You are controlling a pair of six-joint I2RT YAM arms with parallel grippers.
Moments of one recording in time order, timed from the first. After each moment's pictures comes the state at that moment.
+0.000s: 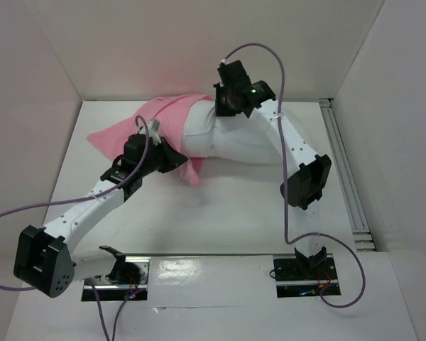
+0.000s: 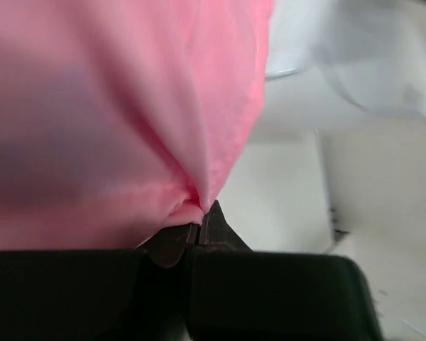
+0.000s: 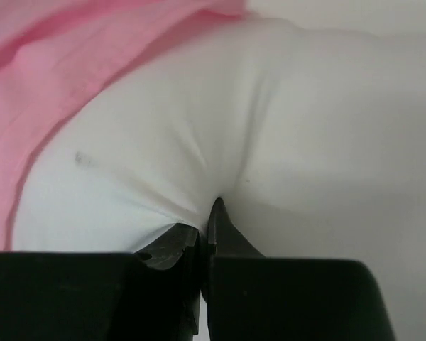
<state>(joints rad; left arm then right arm) -0.39 1.19 0.80 -0.07 0.18 -0.76 0.57 2.09 2.34 -1.00 0.10 0.39</state>
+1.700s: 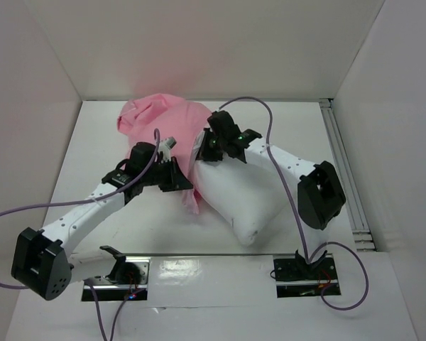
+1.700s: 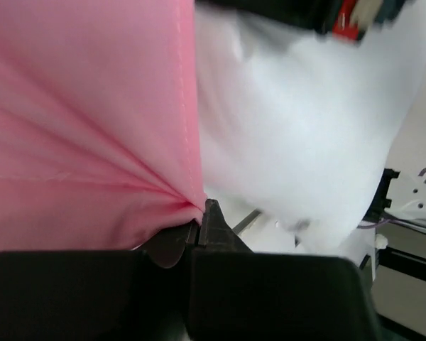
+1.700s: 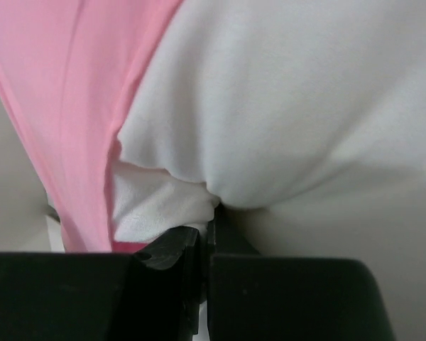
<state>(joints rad) -0.46 1.20 0.85 -0.31 0.47 -0.65 0.68 1.79 1.46 -0.40 -0.09 0.81</state>
